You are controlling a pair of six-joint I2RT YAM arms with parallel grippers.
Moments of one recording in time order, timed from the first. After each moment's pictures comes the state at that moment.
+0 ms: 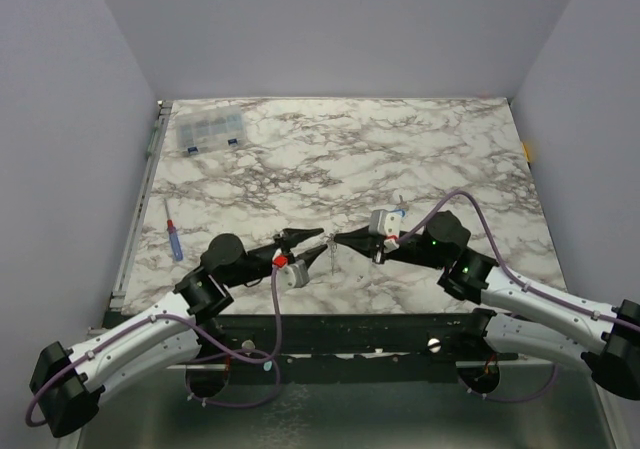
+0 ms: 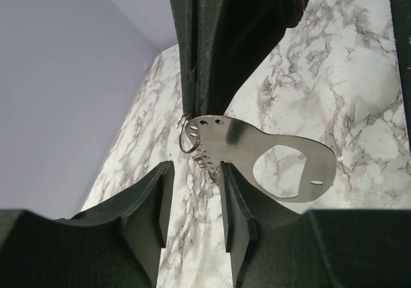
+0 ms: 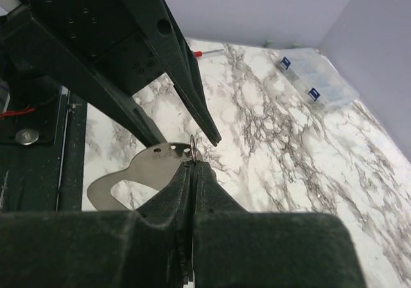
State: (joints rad) left arm -0.86 0.67 0.38 0.29 0.42 0.63; right arm 0.92 0.93 0.57 0.35 -0.41 -0.32
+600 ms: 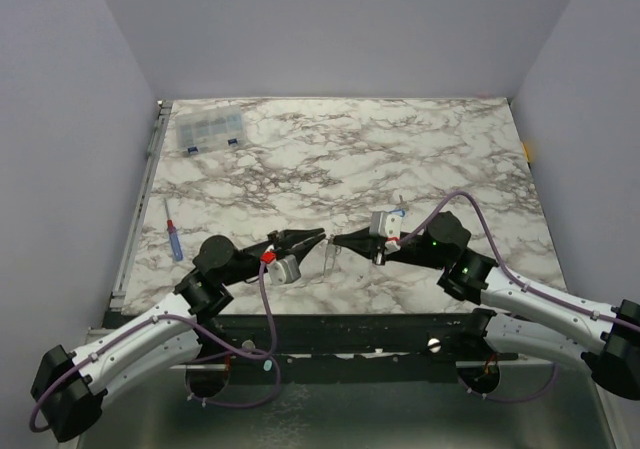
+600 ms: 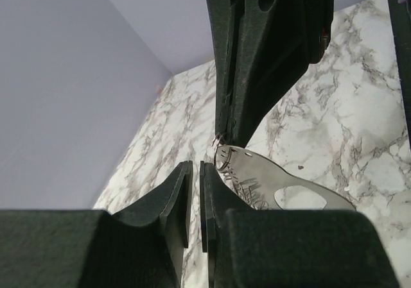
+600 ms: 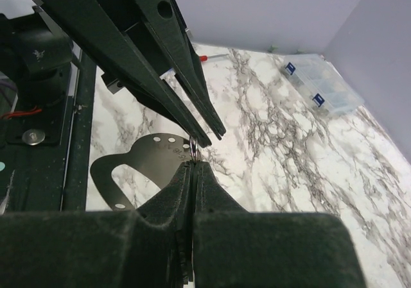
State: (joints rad) left arm -0.81 0.65 0.35 0.45 0.45 0.55; right arm 0.92 0.93 0.56 0.37 -0.44 -0.31
